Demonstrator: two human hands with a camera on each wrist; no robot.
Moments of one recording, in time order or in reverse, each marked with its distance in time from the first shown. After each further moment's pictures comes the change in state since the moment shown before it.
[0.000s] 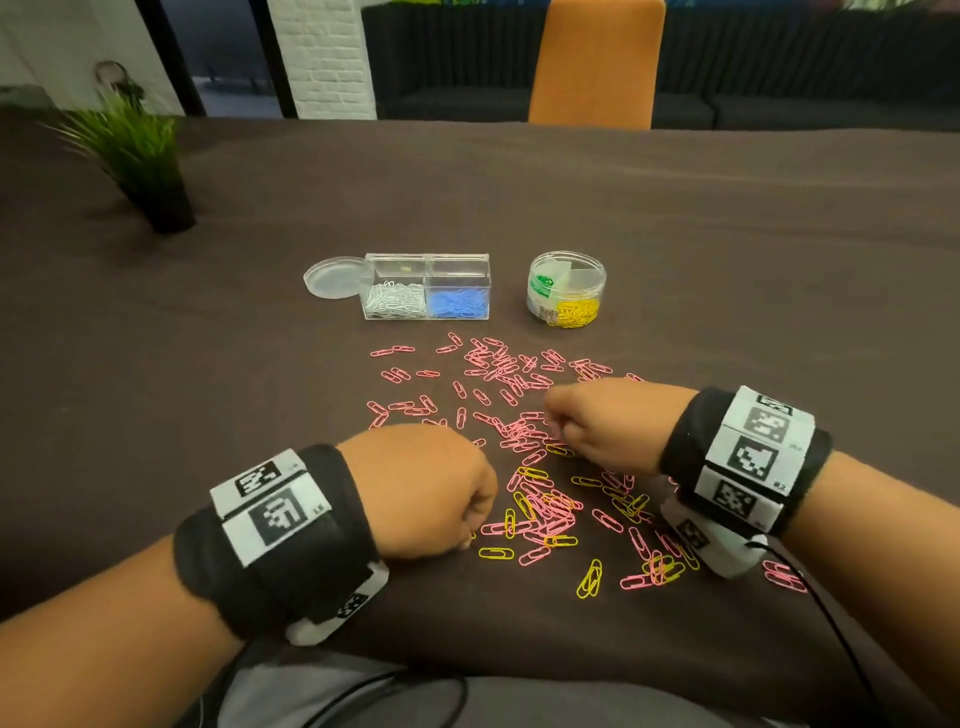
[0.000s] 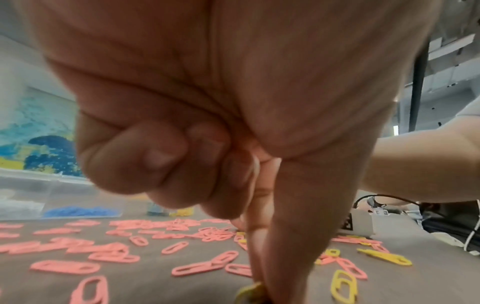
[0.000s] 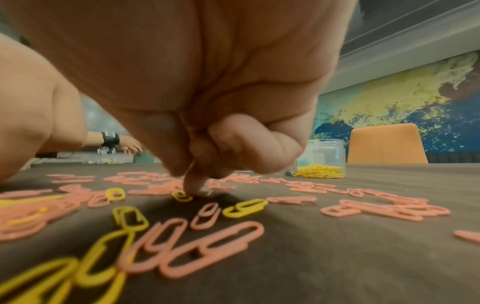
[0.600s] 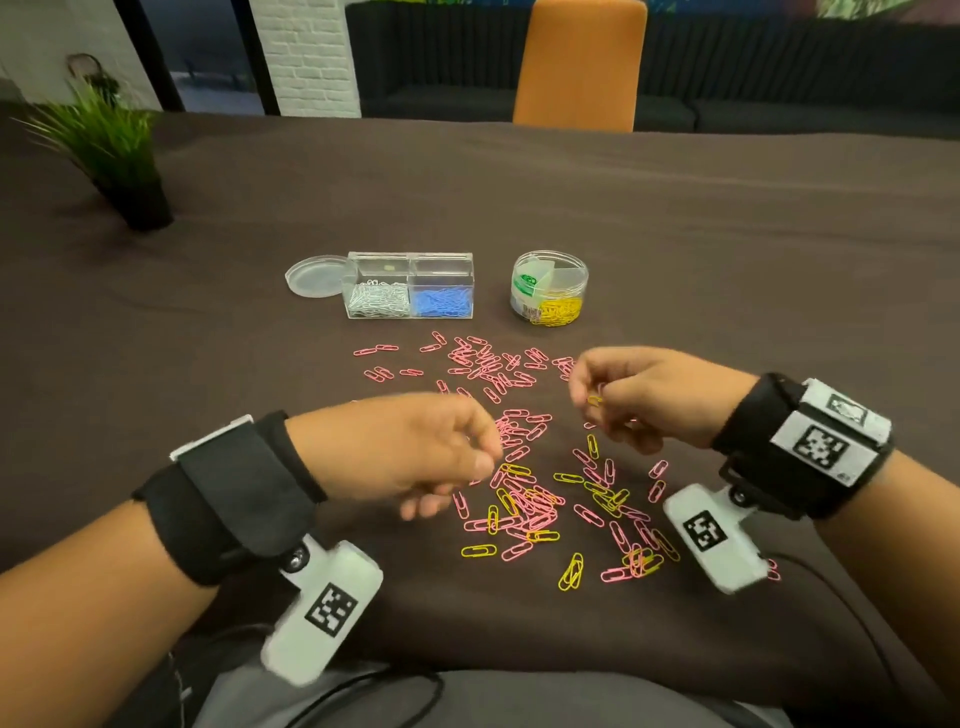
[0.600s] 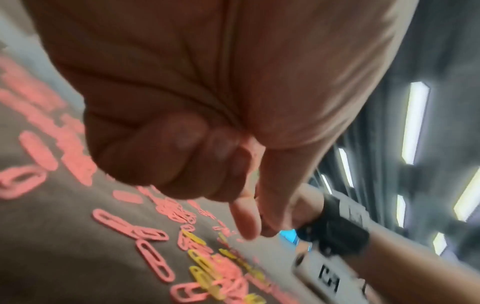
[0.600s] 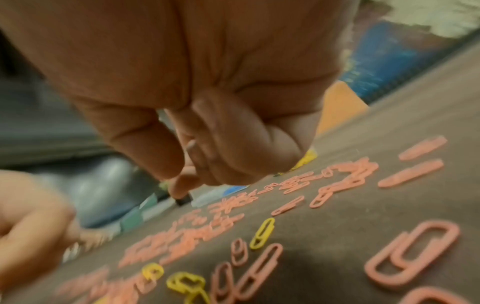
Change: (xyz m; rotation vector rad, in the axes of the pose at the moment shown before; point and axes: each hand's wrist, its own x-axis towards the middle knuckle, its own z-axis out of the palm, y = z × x) left_hand 0.003 -0.016 -0.003 -1.133 -0.058 0.013; right_hand -0.026 0.039 -0.007 0.967 0.004 0.042
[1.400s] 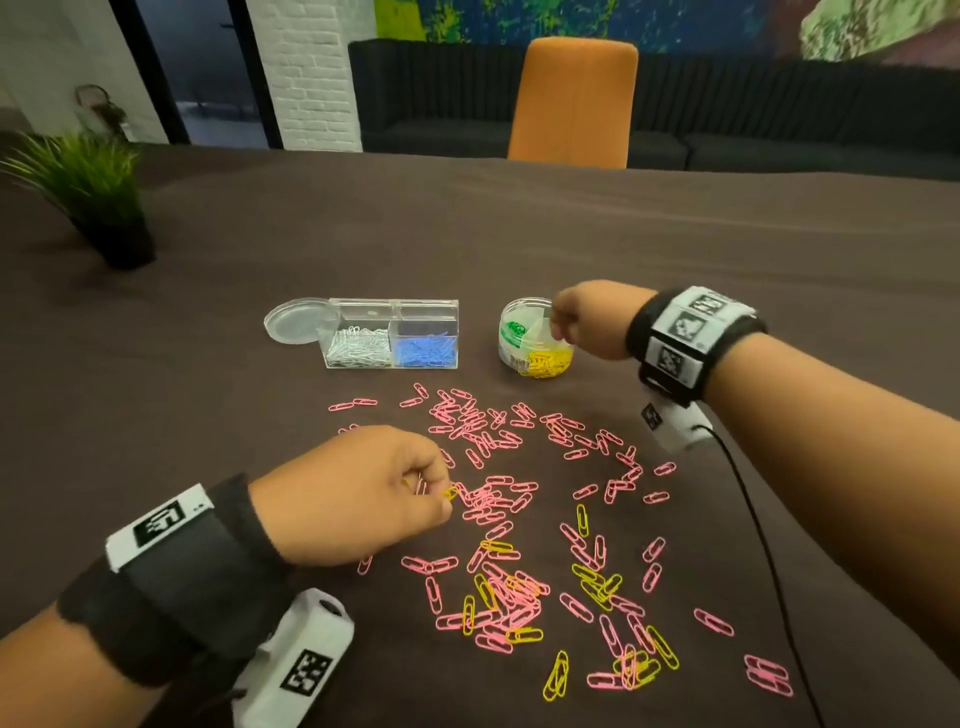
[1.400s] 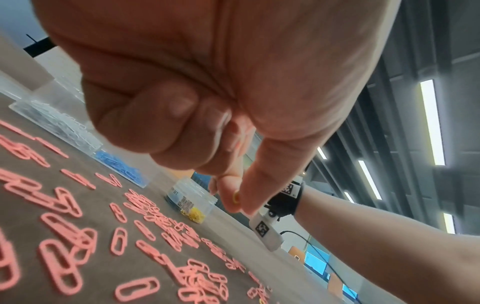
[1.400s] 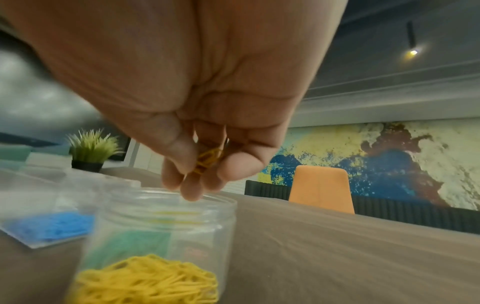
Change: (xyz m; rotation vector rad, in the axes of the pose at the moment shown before) left_hand 0.019 0.008 -0.021 0.525 0.365 -0.001; right_hand 0.120 -0.044 -0.092 -1.001 0.308 0.008
